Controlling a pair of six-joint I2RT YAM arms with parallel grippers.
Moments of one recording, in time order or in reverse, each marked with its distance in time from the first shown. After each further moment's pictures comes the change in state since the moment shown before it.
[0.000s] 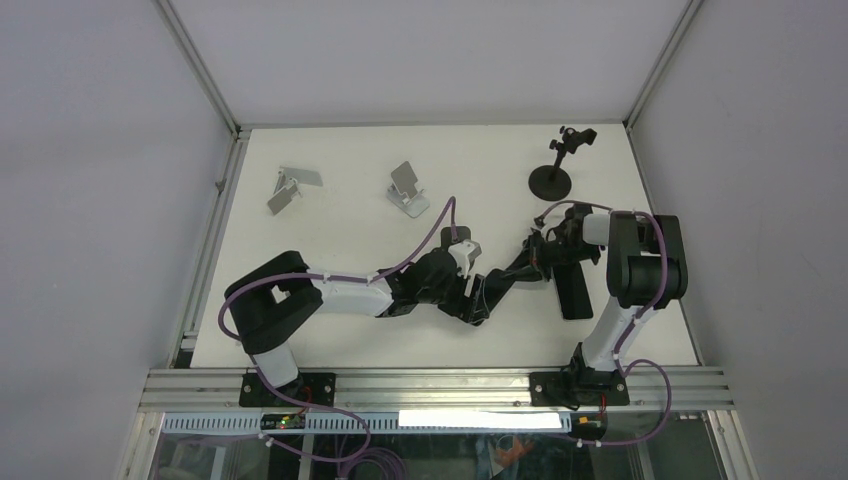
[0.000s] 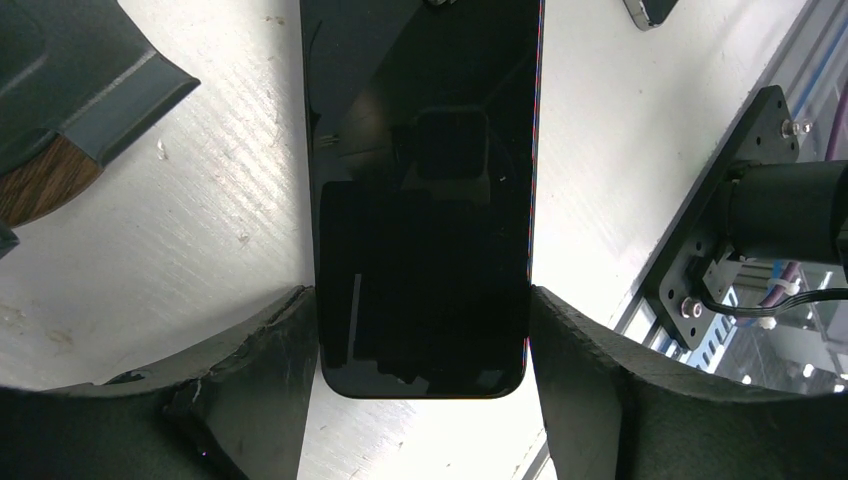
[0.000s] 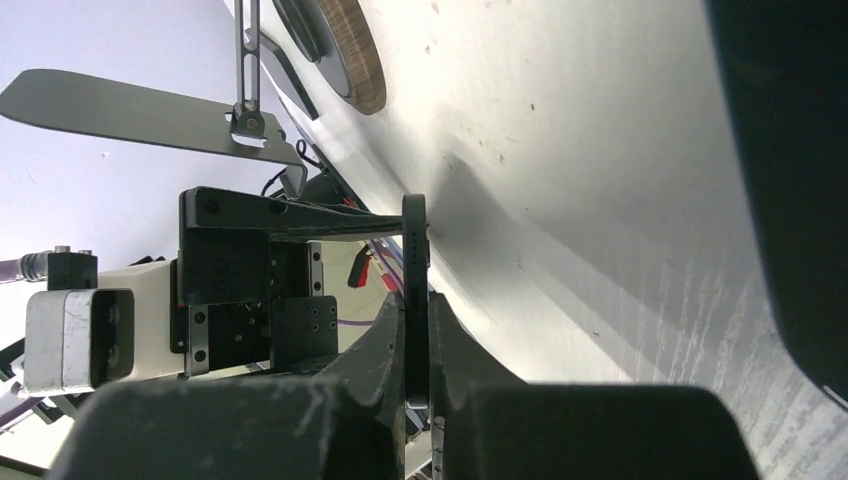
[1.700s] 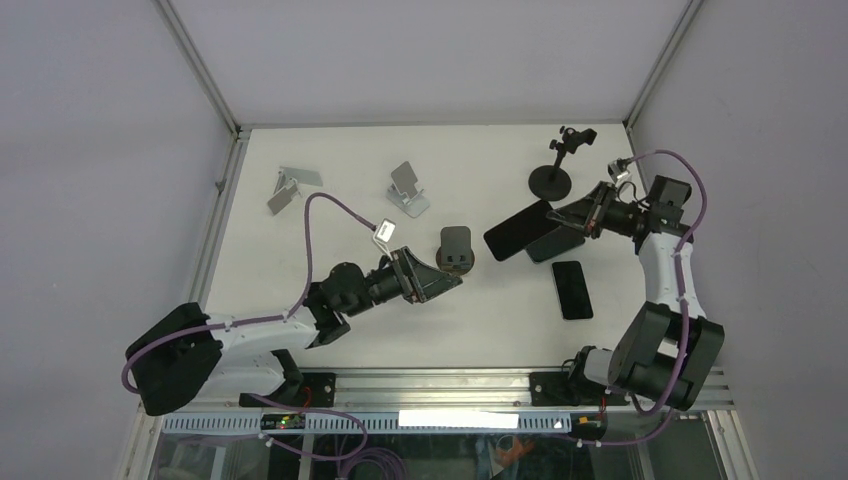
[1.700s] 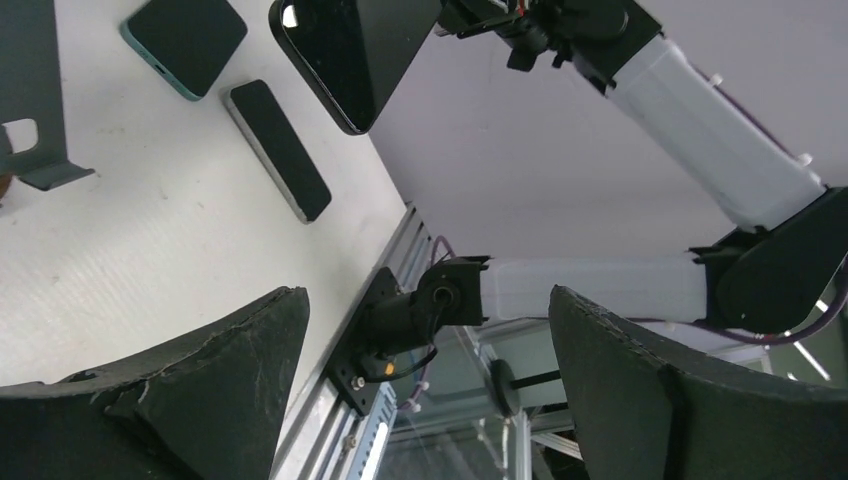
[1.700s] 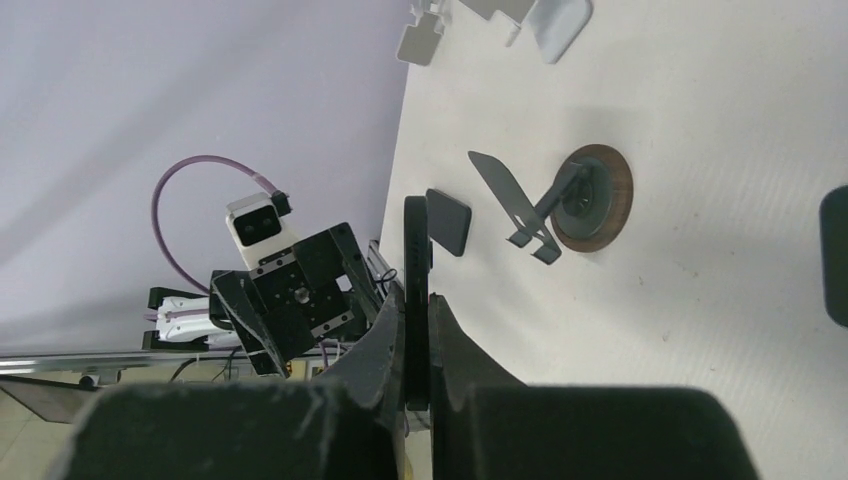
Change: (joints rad) left arm 0.105 -0.588 -0.465 0.559 0.002 -0.489; right arm -0.316 -0.525 0.072 0.123 -0.252 0.117
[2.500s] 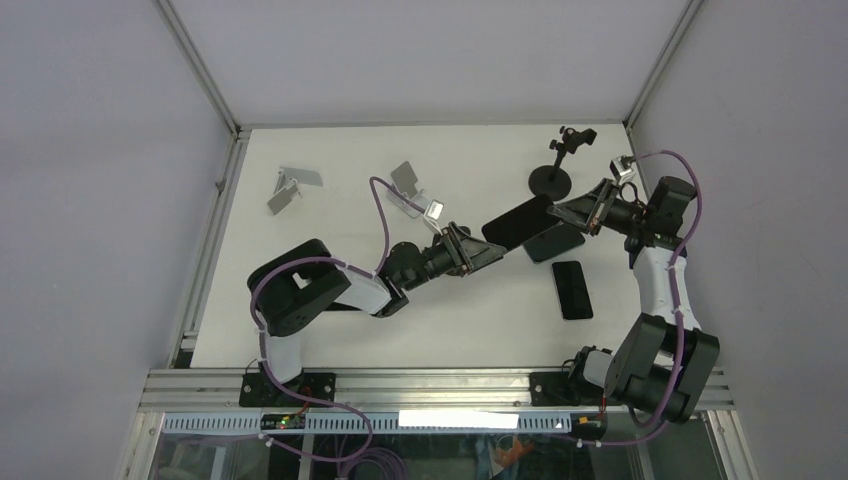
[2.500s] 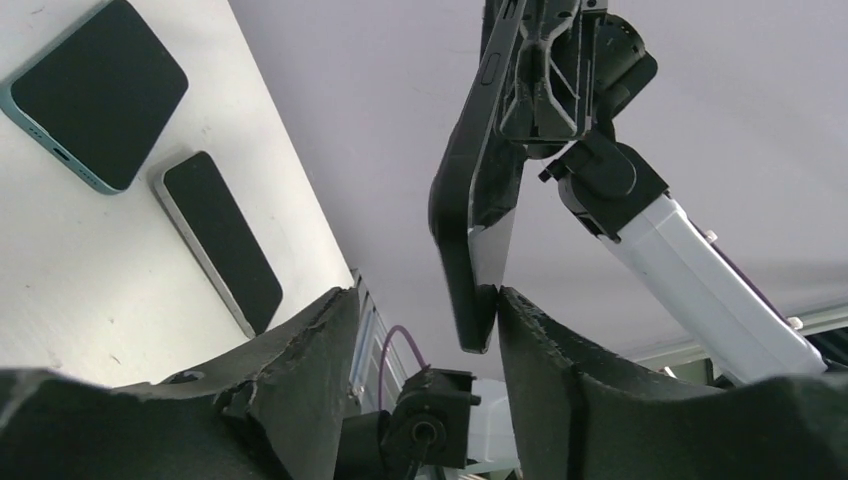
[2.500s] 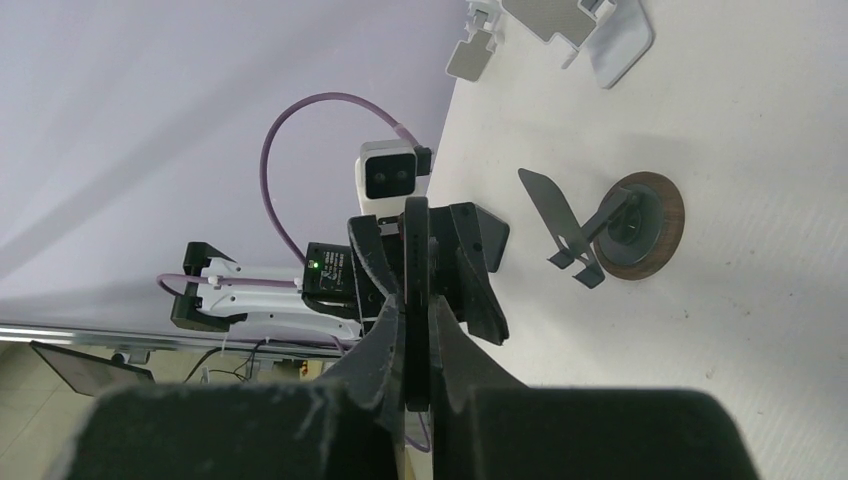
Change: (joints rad) left arm 0.000 0.707 0.345 0.492 0.000 -0.229; right arm 0.000 -0.092 -0.148 0.486 -0.084 0.407
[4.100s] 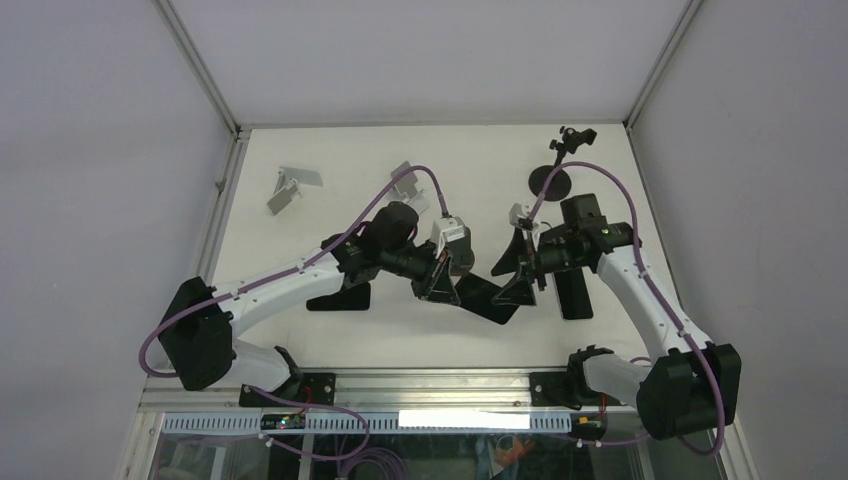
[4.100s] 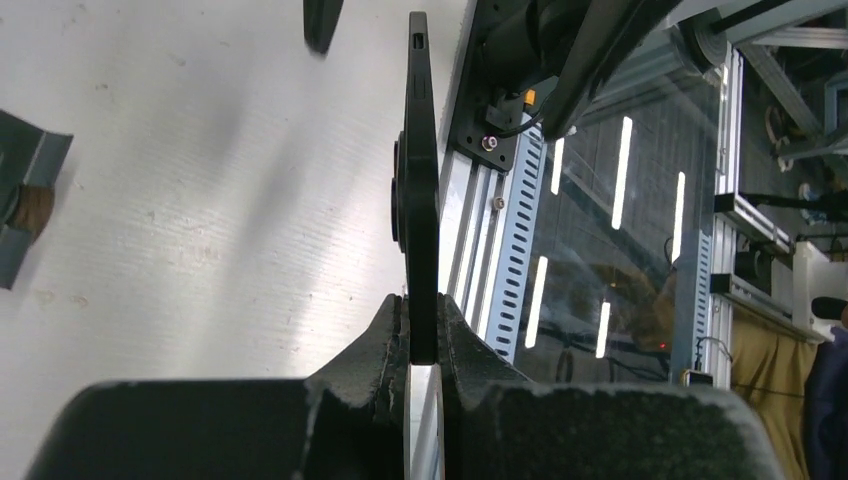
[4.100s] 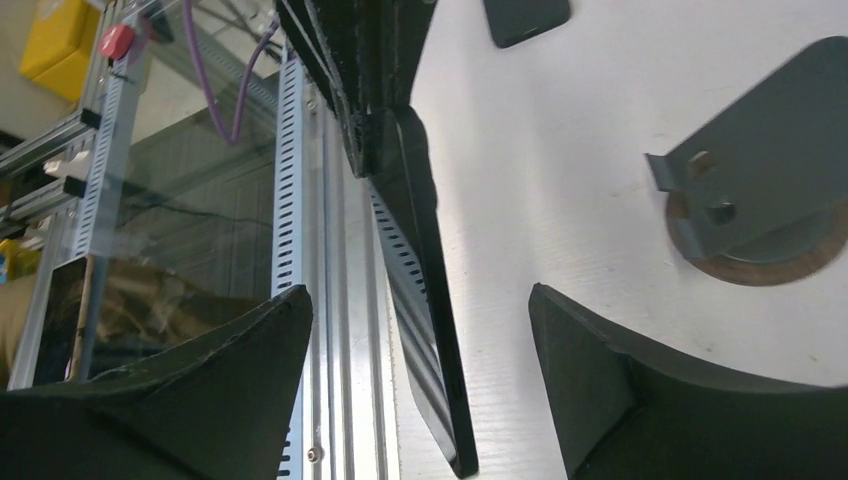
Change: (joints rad) left arm 0.075 -0.487 0.238 -1.520 0.528 1.042; right arm 0.531 -0.096 0.089 -0.931 0.142 -1.505
